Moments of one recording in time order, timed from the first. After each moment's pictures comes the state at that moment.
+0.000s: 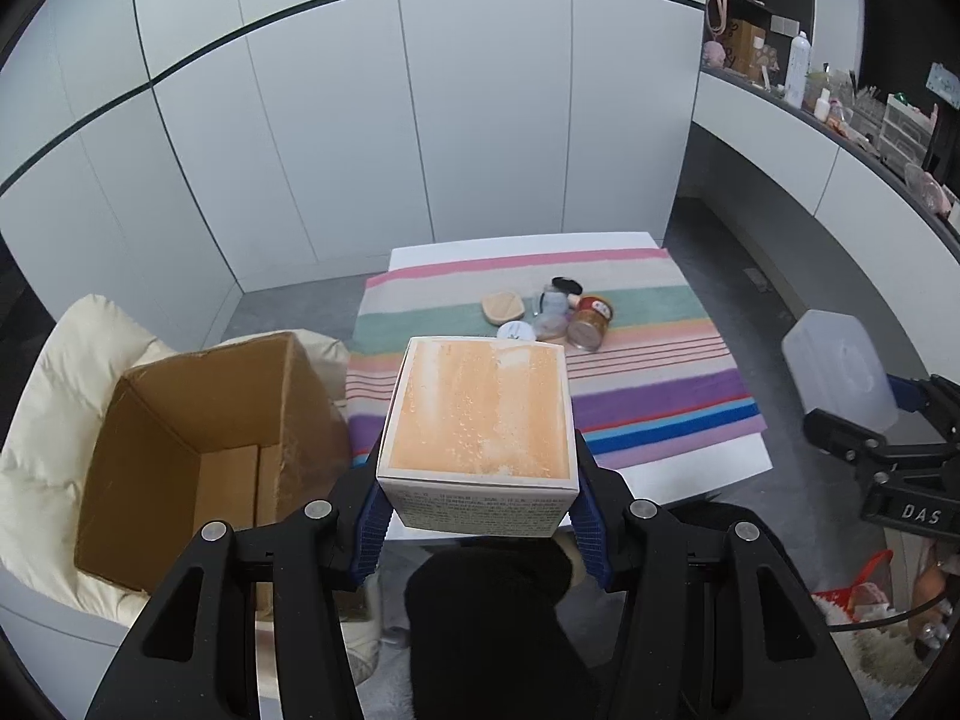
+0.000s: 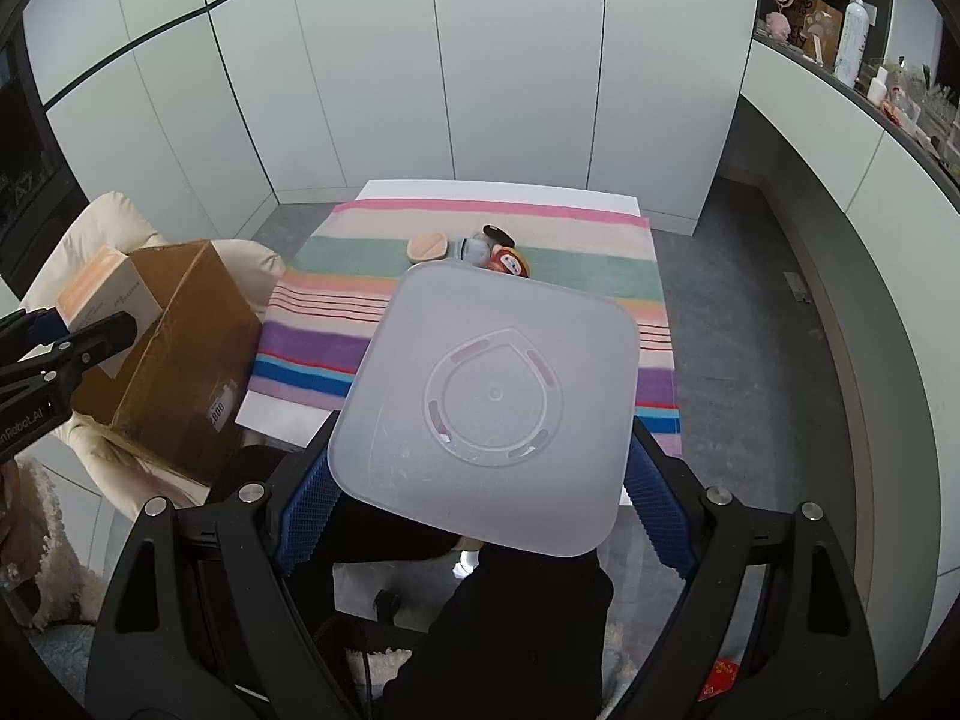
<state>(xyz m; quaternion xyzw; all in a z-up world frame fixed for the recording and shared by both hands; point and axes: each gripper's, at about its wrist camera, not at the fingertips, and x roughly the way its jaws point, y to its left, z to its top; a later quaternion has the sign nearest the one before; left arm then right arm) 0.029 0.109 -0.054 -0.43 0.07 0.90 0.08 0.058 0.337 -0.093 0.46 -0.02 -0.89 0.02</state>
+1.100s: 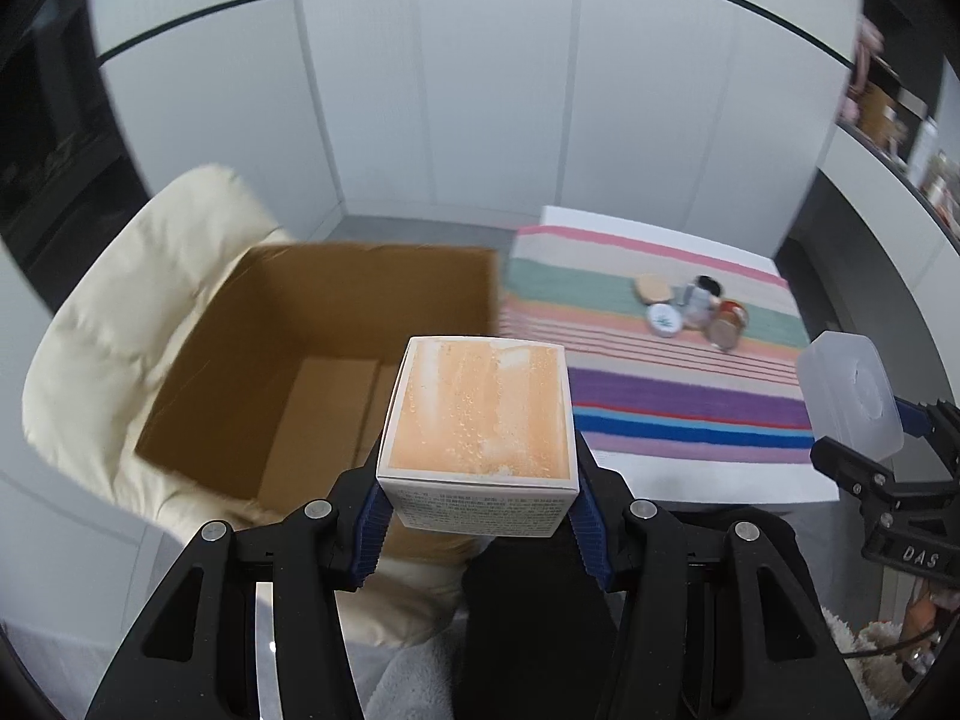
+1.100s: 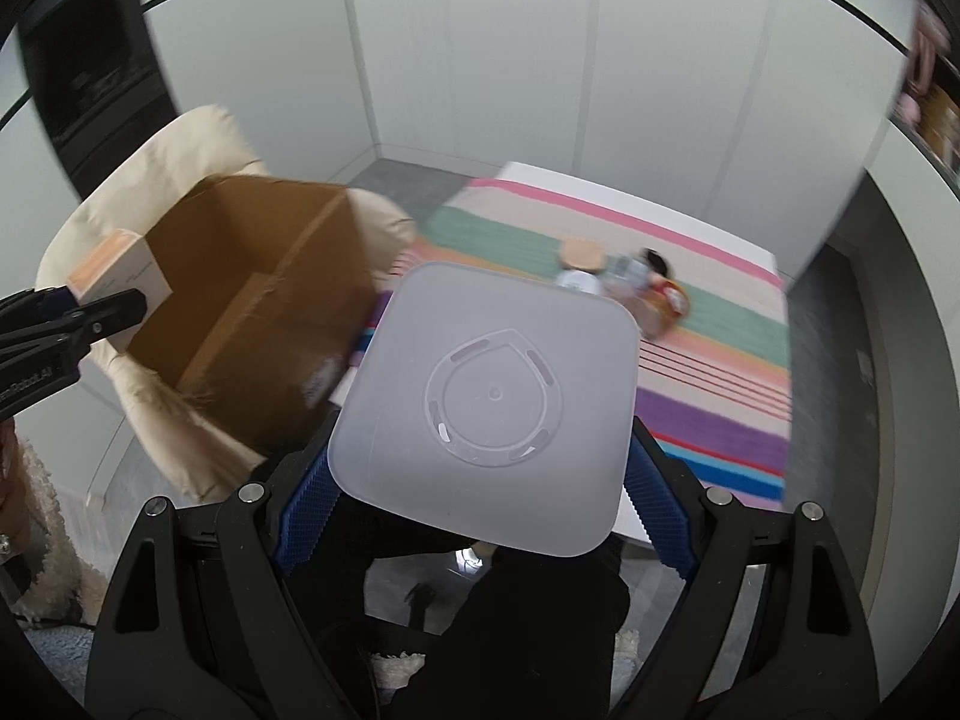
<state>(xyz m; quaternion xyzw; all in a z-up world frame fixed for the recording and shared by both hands) 0.045 -0.041 -0.073 -0.46 -0.02 0.89 -0.05 0.023 0.188 -0.108 0.46 0.06 -0.87 0.15</state>
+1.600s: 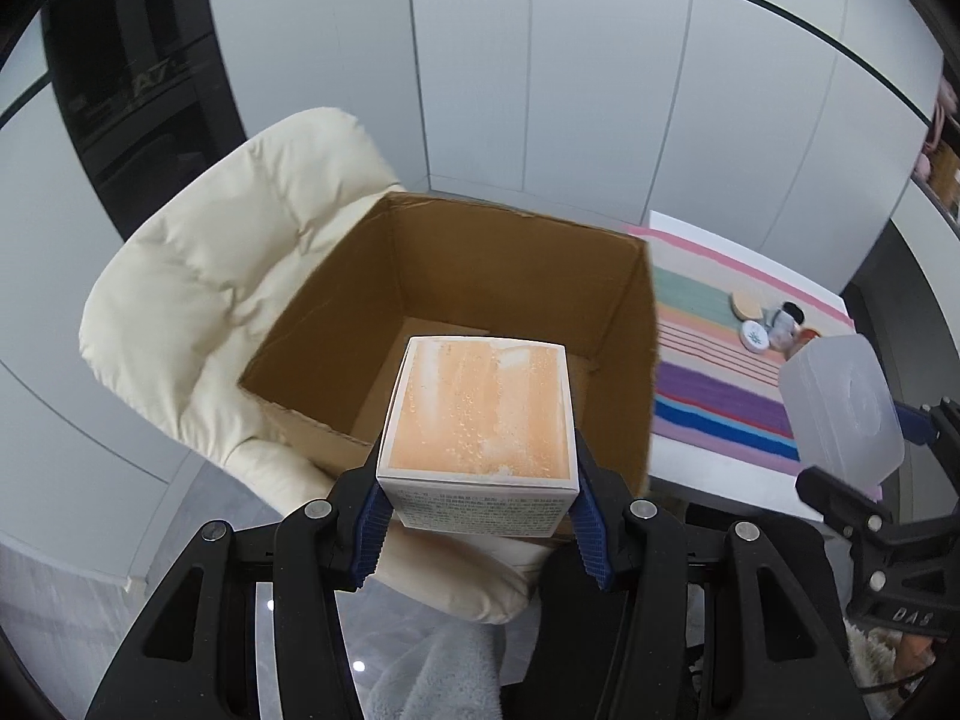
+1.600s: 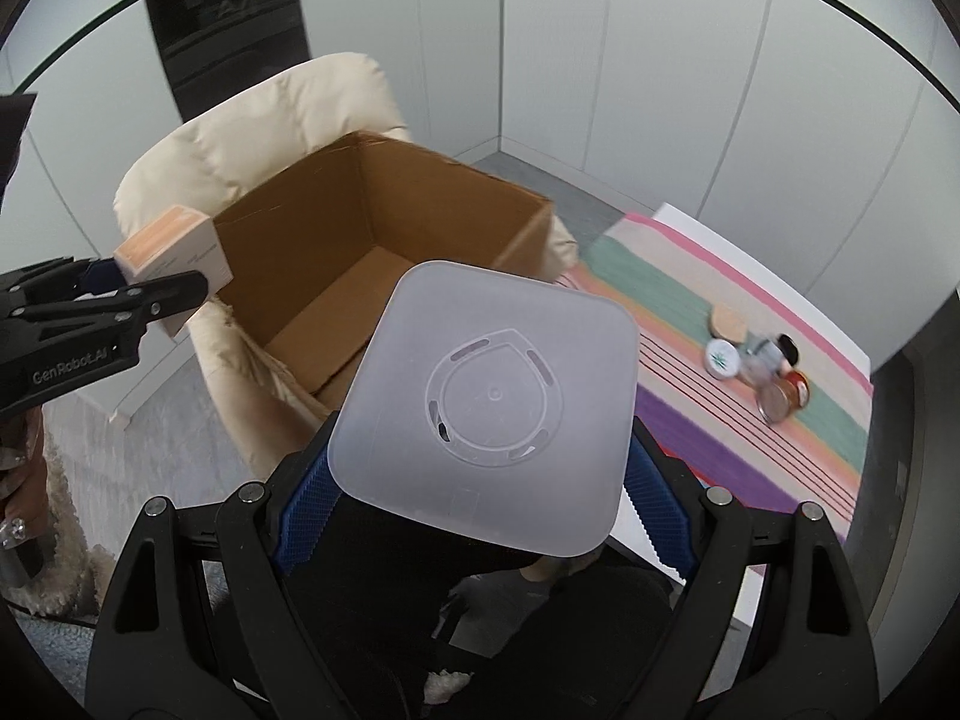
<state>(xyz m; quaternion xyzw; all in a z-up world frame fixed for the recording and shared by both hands) 0.080 -0.130 -0.080 -0.46 -0.06 0.88 -0.13 0.039 0.056 -0.109 0.45 0.13 -0.84 0.26</state>
